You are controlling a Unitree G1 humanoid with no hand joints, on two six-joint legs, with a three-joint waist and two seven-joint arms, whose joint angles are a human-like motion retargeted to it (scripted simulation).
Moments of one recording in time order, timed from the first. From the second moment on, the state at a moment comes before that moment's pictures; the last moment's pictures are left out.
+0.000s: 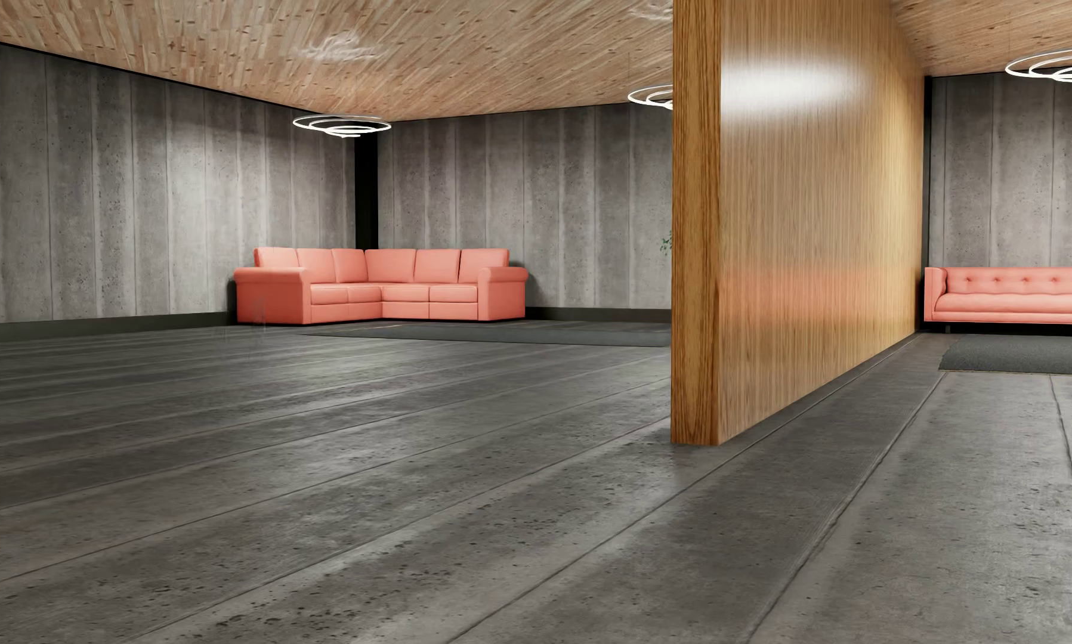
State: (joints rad) body -0.20 -0.01 0.06 0.10 0.22 0.08 0.00 0.00 0.04 0.79 0.44 0.24 0.17 -0.27 -0.28 0.31 -0.32 0.00 0.00 -0.46 0.66 0.85 0.86 0.00 0.00 0.00 0.00 0.00 0.00
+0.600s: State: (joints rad) body -0.39 0.02 0.21 0.00 0.03 0.00 0.00 0.00 0.10 0.87 1.18 0.29 0.18 -0.34 0.10 0.32 -0.34 0.00 0.00 -0.48 0.70 0.98 0.89 0.00 0.00 0.00 0.00 0.00 0.00
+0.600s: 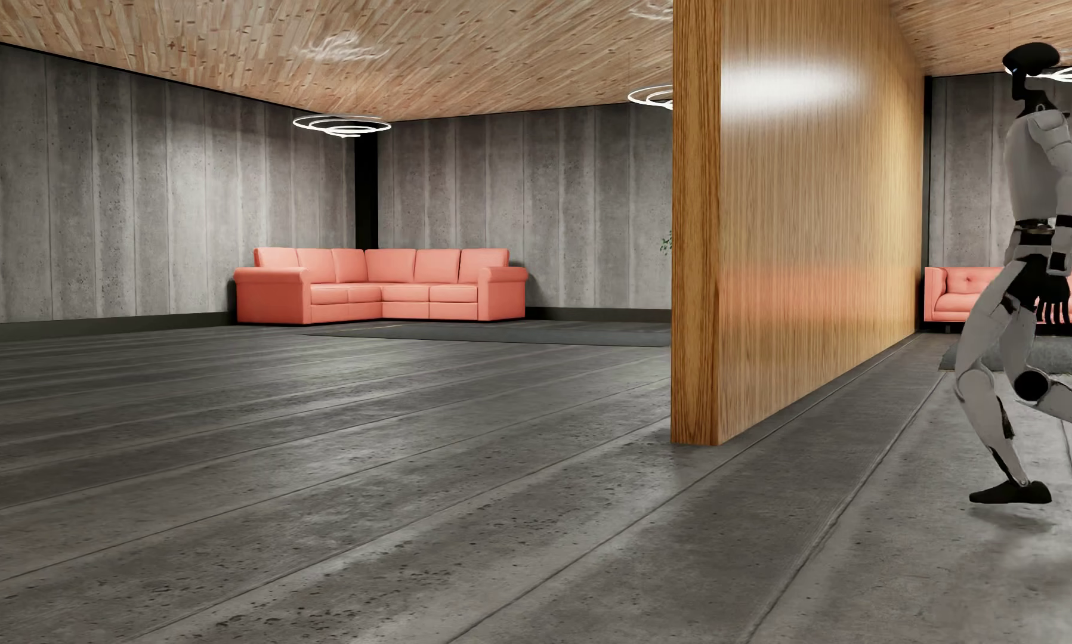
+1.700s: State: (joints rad) body -0.12 -0.19 0.09 0.01 0.05 0.01 0.00 0.00 0.10 0.67 1.30 0.29 0.18 -0.21 0.14 0.35 -0.33 0.00 0.00 -0.49 0.63 0.97 0.87 0.00 0.00 0.00 0.00 0.00 0.00
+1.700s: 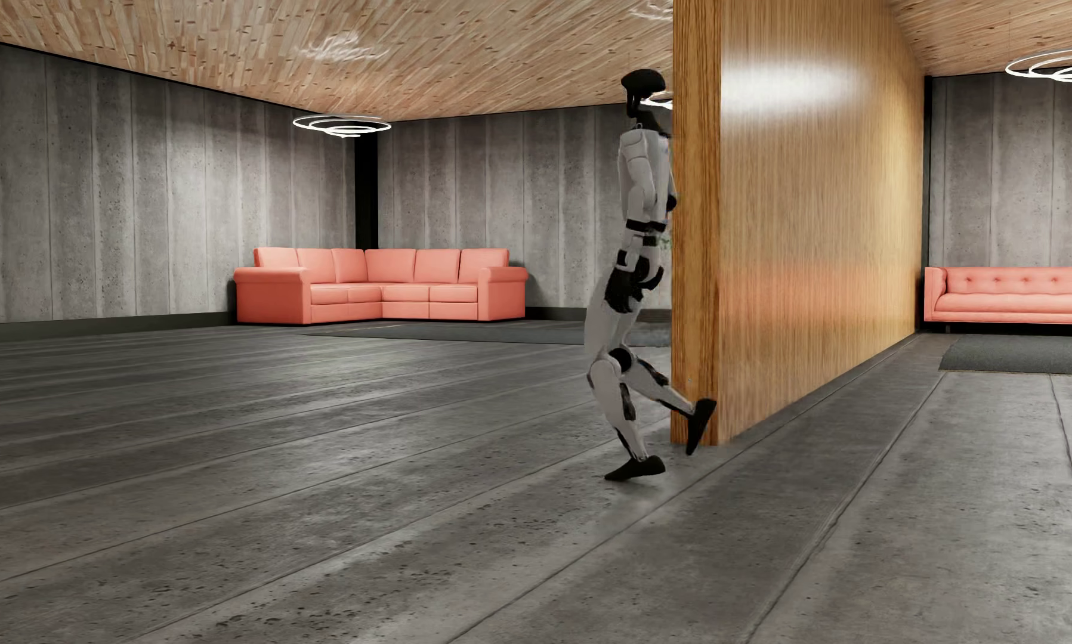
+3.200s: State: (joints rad) body -0.39 0.12 0.19 0.12 0.19 0.05 0.00 0.00 0.12 0.89 0.45 0.36 0.19 -0.24 -0.23 0.38 -0.39 0.00 0.00 -0.48 0.51 0.87 0.72 0.00 0.00 0.00 0.00 0.00 0.00
